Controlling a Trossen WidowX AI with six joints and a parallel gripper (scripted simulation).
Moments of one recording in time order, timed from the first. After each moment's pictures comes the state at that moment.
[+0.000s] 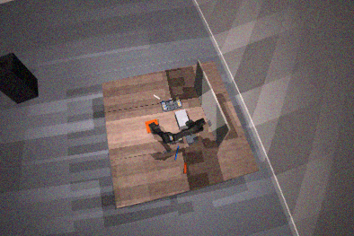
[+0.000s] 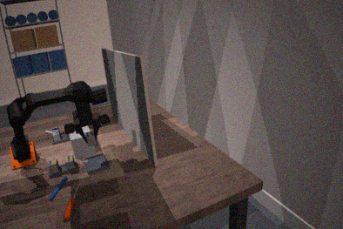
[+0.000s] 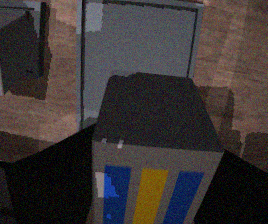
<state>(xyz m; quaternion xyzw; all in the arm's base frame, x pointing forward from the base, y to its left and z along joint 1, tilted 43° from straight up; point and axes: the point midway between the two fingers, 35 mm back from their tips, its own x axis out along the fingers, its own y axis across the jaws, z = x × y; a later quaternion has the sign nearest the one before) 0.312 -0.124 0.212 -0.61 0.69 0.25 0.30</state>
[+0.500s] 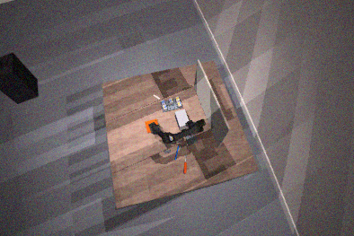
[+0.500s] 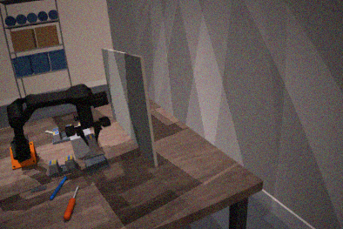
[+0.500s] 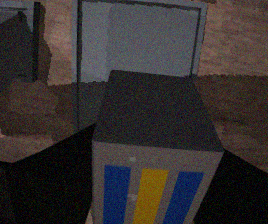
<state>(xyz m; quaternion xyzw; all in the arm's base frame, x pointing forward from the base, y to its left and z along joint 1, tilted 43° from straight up) 0.312 -0.132 0.203 -0.61 0.69 0.25 0.30</state>
